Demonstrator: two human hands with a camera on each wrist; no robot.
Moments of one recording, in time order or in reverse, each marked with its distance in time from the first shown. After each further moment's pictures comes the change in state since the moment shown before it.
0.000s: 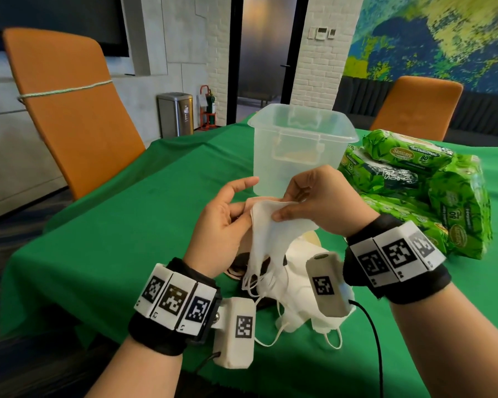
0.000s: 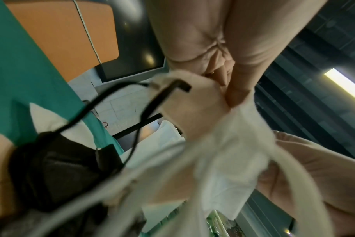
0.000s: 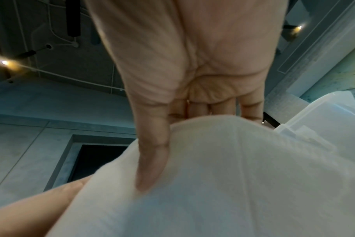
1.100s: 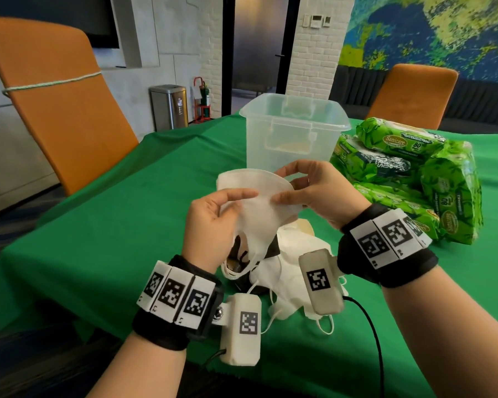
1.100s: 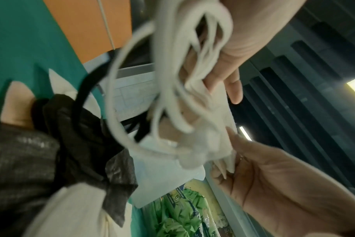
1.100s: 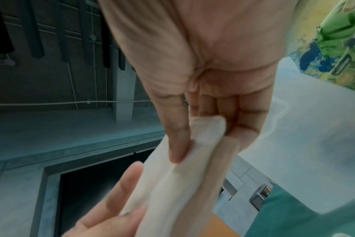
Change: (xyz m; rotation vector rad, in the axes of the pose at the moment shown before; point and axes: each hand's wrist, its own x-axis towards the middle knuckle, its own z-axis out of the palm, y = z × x) left_hand -0.005 -0.011 0.008 0.163 0.239 0.039; right_hand -0.004 0.012 0.006 0.497 0.008 0.228
